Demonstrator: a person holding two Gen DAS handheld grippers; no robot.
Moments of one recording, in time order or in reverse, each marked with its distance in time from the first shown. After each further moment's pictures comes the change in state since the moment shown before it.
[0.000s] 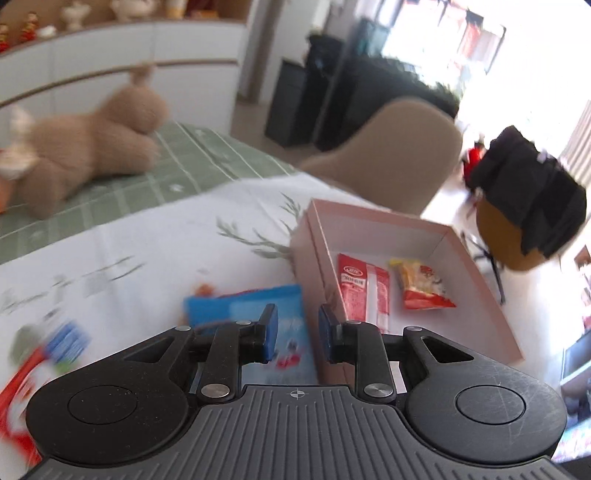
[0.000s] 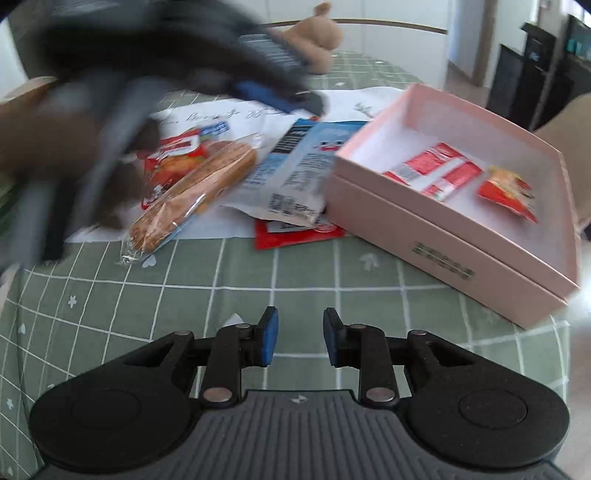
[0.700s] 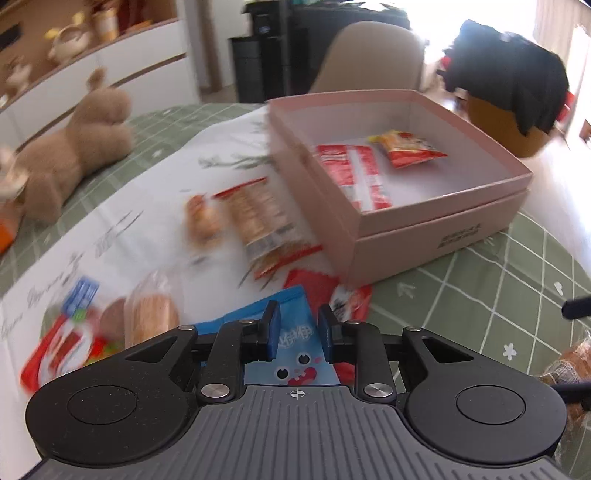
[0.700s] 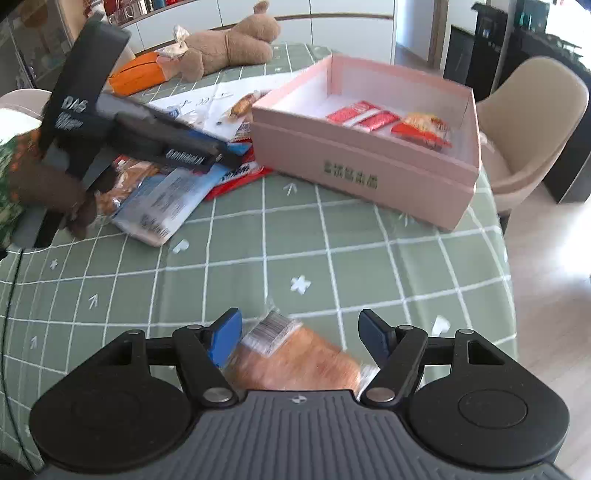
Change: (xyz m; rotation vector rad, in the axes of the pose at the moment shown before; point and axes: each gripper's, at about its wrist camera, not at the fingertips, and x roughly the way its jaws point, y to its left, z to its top) left arm -0.025 -0.015 -0.089 0.296 0.090 0.106; right arm -0.039 -0.038 -0.056 0.077 -0.024 -0.085
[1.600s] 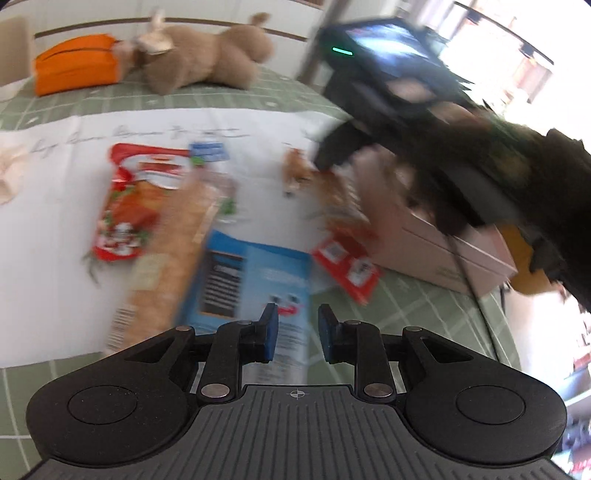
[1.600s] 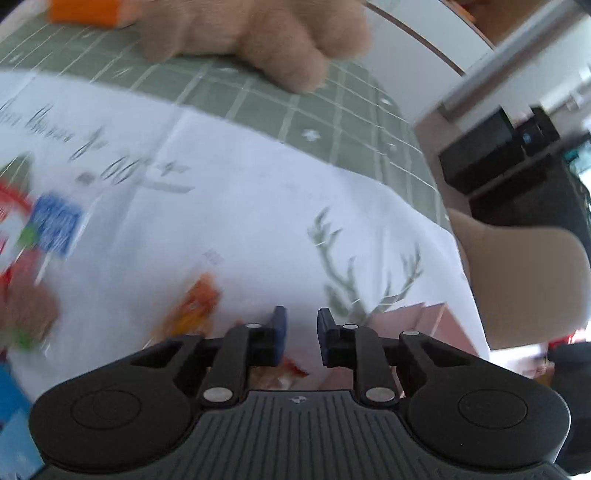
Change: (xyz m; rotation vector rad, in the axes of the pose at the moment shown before) left arm -0.075 0.048 -0.068 -0.561 -0.052 -0.063; right arm 0.200 0.091 0.243 -0.503 0.184 -0.301
